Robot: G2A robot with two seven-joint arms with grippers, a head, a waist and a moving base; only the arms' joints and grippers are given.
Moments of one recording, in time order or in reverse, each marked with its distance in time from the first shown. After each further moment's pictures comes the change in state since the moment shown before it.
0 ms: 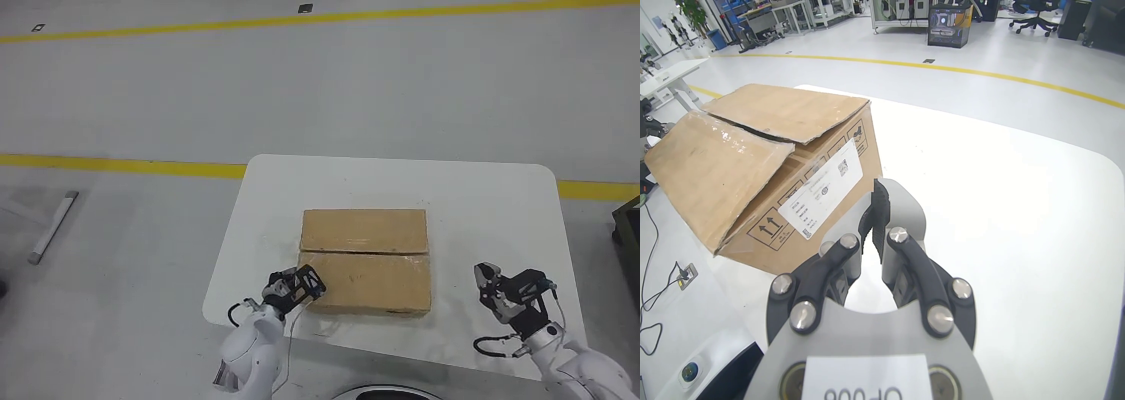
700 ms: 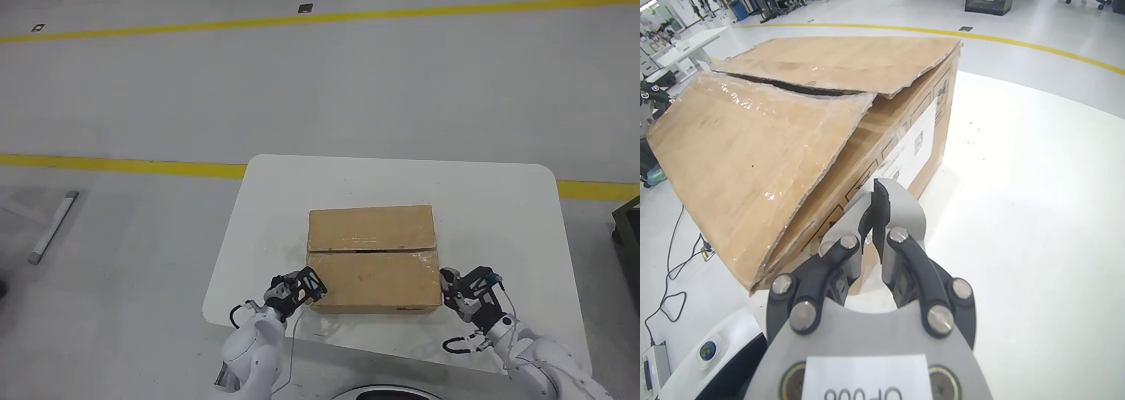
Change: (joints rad) left arm 0.010 0.003 -0.010 0.006 -0.075 -0.022 -0.034; right arm 0.153 -0.019 -0.185 0.141 -0.034 0.004 0.065
